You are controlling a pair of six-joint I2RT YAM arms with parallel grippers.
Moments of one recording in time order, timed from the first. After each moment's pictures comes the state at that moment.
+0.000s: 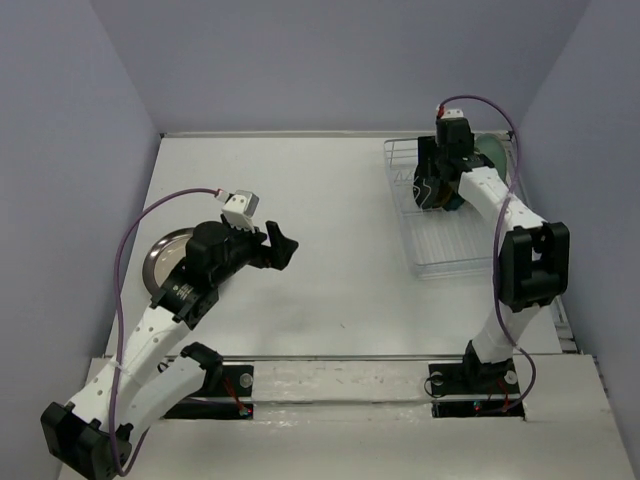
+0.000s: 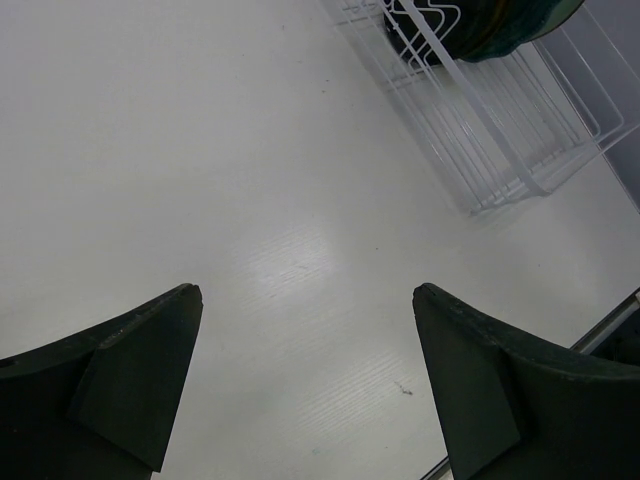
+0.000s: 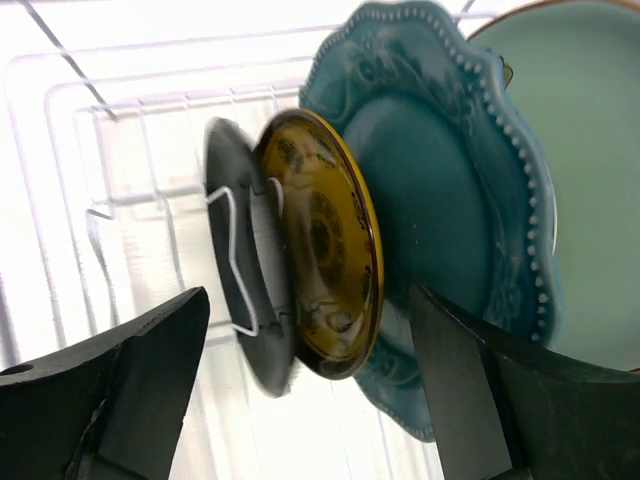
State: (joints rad) left arm -0.50 0.76 0.70 -0.24 0.13 -0.35; right arm 0.17 1.79 1.50 -0.36 0.38 0.00
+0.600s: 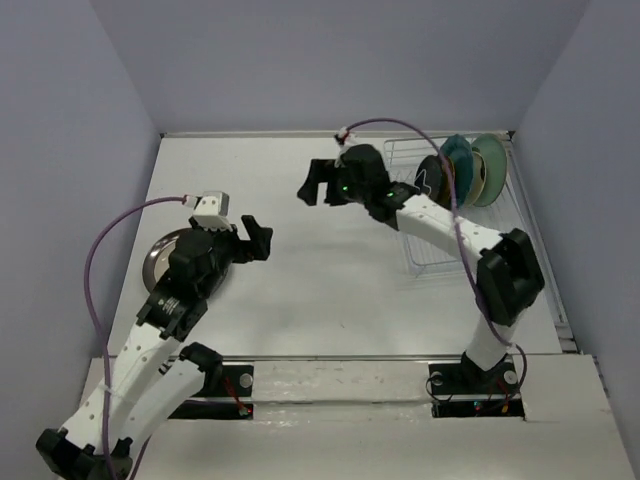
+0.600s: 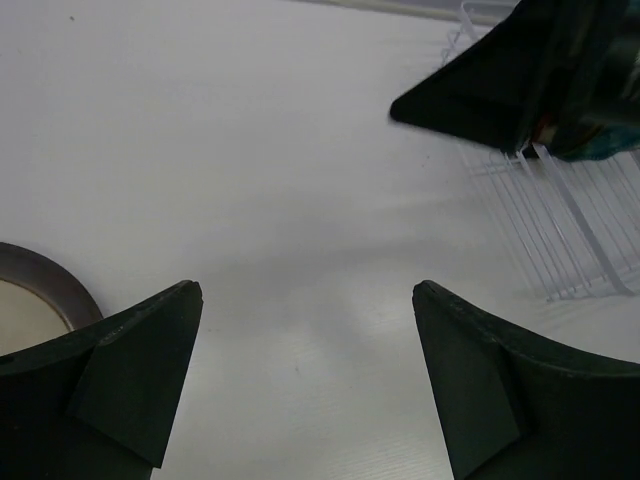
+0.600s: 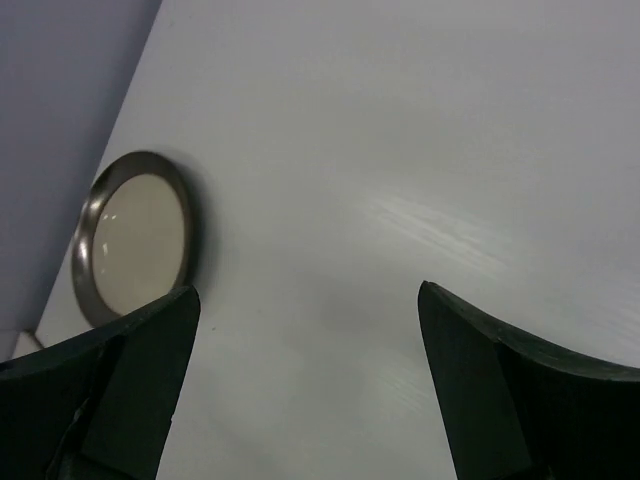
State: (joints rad) left arm -0.47 0.68 0.70 -0.28 -0.10 -0.35; right arm 0.61 1.72 1.46 -0.15 -0.05 0.48
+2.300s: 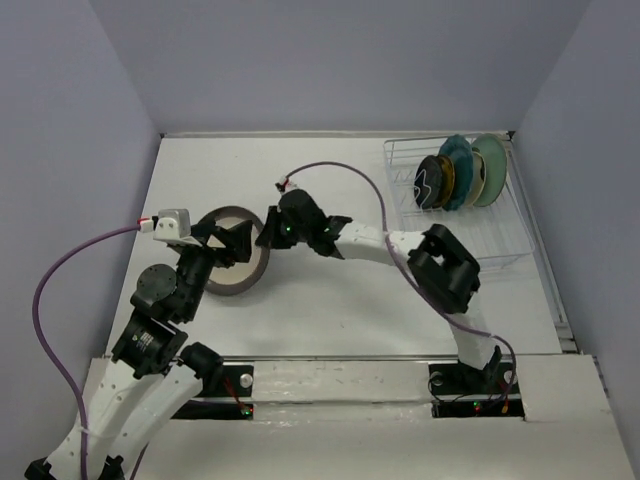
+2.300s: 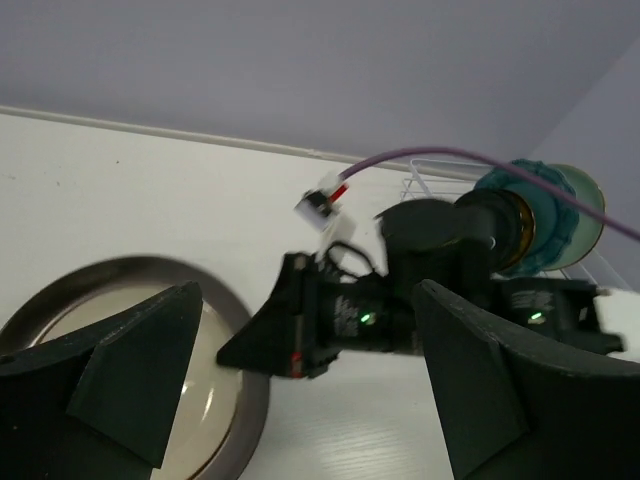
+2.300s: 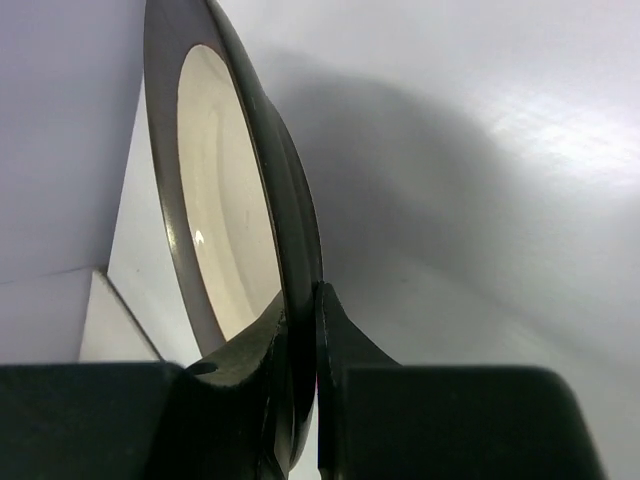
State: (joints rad) left arm -0.56 0.42 0.70 -0.20 -0.31 -0.34; right arm 0.95 2.17 1.60 0.06 -0.11 0.84
